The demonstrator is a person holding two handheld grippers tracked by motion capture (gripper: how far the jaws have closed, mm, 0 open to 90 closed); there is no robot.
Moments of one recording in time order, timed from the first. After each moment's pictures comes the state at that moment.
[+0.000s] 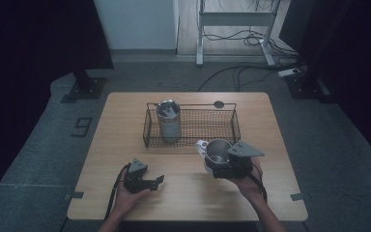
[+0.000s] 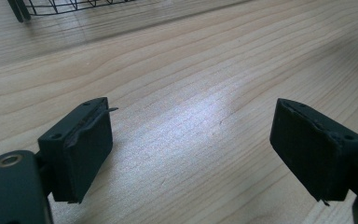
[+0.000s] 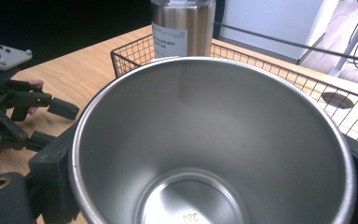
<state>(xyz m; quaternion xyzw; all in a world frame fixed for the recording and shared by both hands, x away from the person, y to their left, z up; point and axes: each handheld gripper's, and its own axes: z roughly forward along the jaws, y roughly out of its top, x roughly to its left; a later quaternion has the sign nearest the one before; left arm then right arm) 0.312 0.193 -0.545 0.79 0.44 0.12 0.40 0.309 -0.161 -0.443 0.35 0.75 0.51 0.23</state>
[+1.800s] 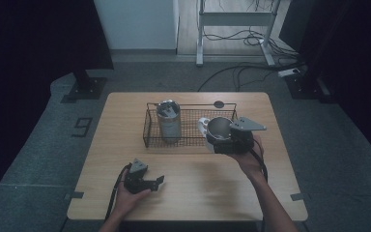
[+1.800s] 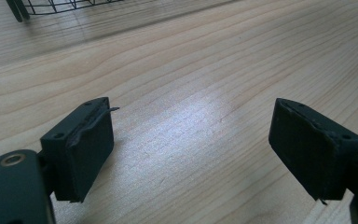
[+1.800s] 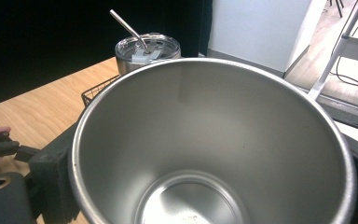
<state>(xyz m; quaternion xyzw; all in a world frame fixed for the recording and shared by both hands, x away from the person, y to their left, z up) 0.310 0.192 -0.545 0.79 0.44 0.13 0.40 0.359 -0.165 -0.402 0.36 0.74 0.51 0.24</state>
